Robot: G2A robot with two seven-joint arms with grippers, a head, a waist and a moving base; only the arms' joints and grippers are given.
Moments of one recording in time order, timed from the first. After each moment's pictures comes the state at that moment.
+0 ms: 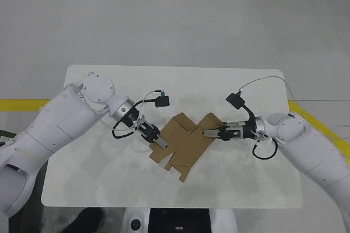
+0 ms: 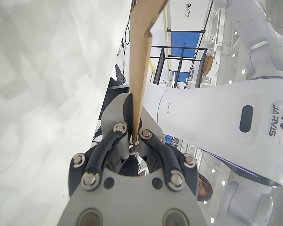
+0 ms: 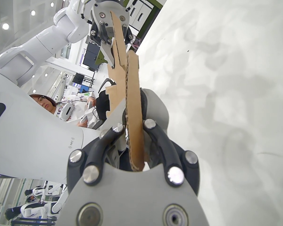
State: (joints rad) left arm 0.29 -0.93 -0.36 -1.29 -0.66 -0.28 -1.54; right arm -0.67 -0.84 0.61 -1.31 0.53 -0.81 1.01
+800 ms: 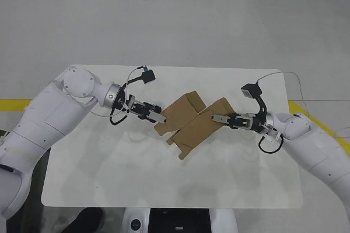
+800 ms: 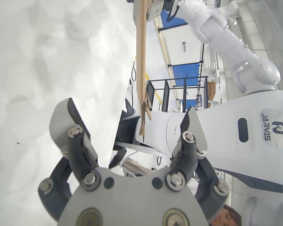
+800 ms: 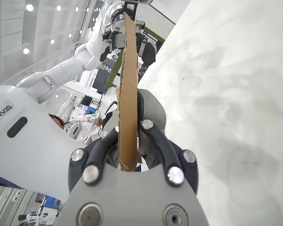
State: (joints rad) left arm 0.32 -0.90 -0.49 -1.19 -0.67 -0.46 -1.35; right arm -0.61 -0.82 0.53 -1.19 0.71 -0.94 0.88
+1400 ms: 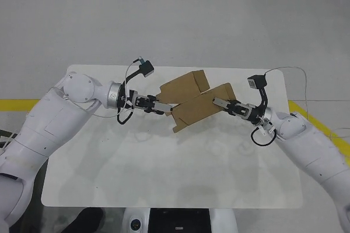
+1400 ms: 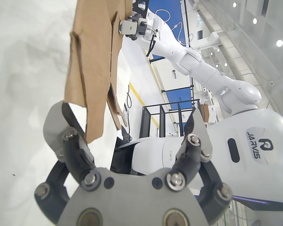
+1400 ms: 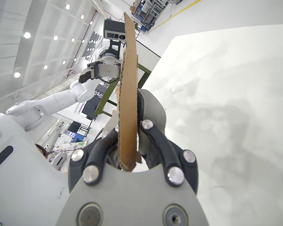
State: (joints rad) left arm 0.42 -0.89 -0.61 -1.29 -0.63 -0.41 -1.19; right arm -0.65 -0.88 0.61 -1.15 0.52 -0.91 0.61
